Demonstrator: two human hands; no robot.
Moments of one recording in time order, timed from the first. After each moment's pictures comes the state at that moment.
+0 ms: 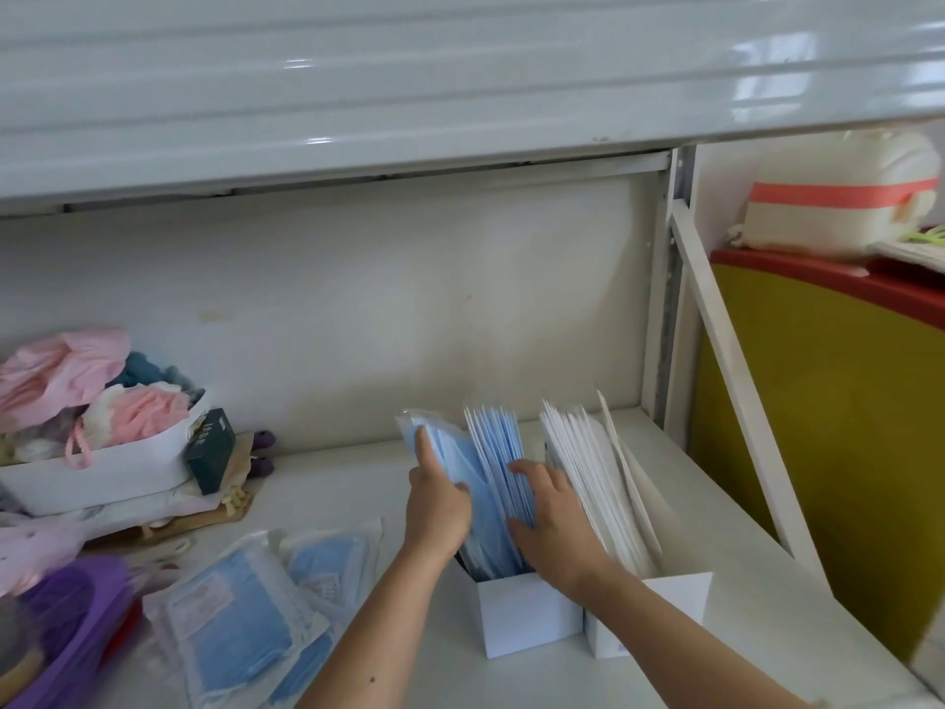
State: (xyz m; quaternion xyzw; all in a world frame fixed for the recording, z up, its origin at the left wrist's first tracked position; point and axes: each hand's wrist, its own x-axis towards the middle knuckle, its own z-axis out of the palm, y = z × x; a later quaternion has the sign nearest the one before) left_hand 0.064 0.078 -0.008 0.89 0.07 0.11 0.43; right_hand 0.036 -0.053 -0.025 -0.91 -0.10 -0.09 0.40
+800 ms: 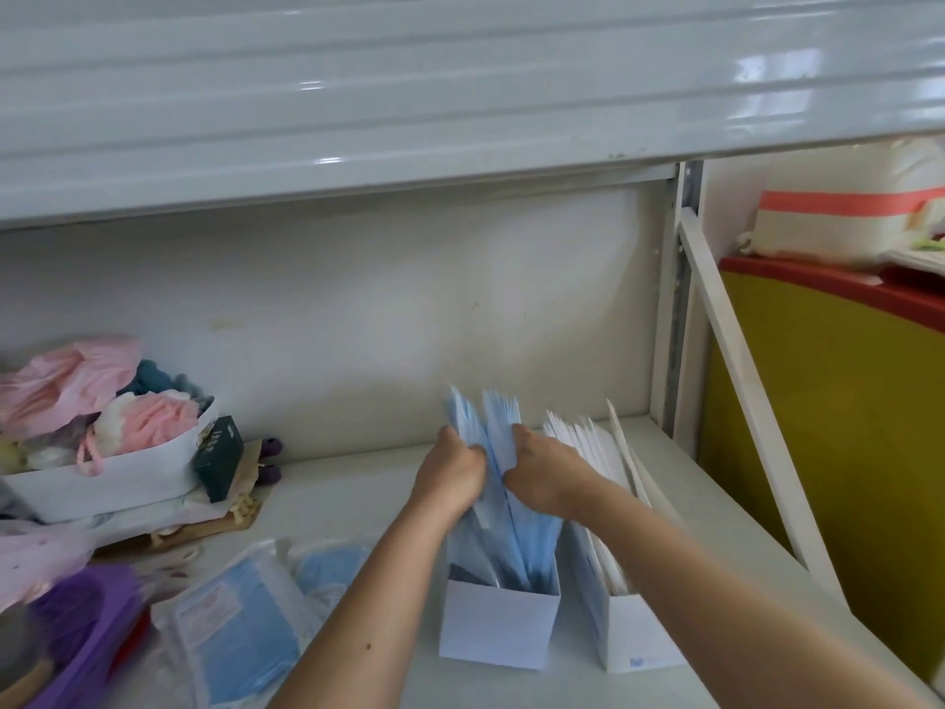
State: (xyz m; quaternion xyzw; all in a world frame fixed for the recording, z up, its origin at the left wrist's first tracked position) left_hand 0.076 0.074 0.041 0.88 0.07 0.03 0.46; right_hand 0.061 -0.041 0.051 -0.97 -0.06 0.02 0.25
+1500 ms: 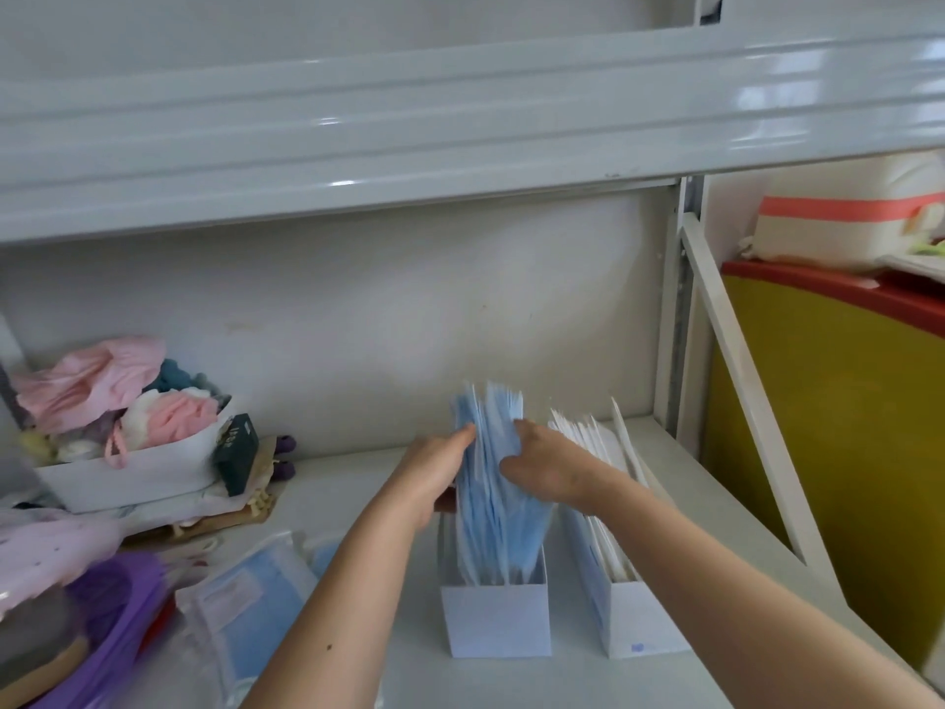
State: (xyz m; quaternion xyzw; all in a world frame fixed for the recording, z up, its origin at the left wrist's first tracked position) left_hand 0.045 0.098 0.062 0.78 0.09 -0.03 0.62; right_hand 0.030 -0.036 0.078 -0.92 -0.07 0.05 0.38
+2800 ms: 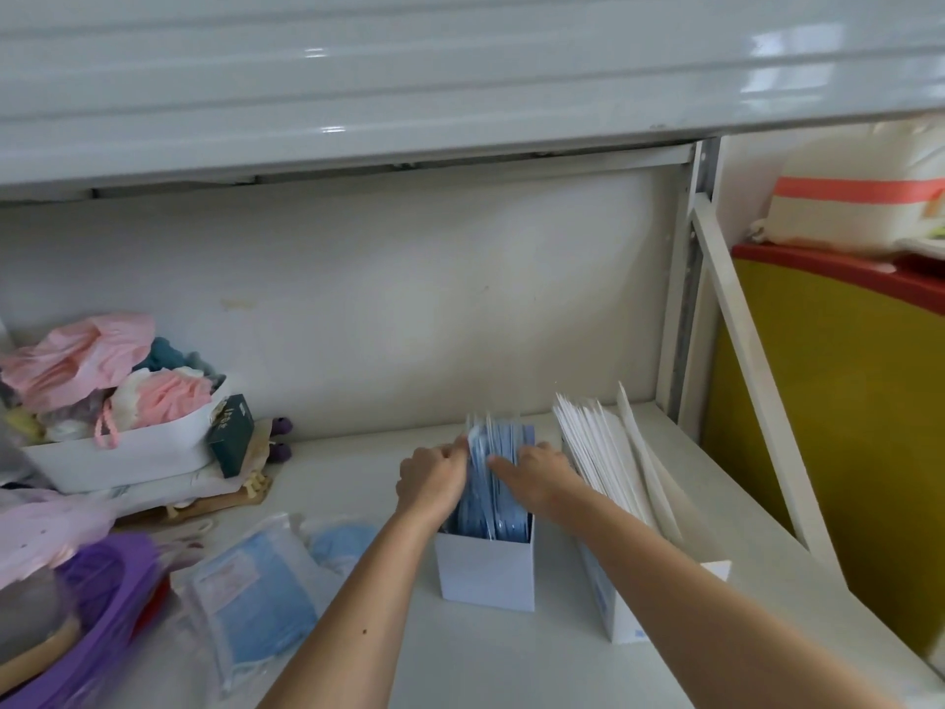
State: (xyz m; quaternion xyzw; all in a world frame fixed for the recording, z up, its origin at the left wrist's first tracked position) left_hand 0.072 0.107 0.008 0.88 0.09 0.04 0.47; right_hand 0.063 -0.020 0.024 -0.95 0.00 0.07 0.30
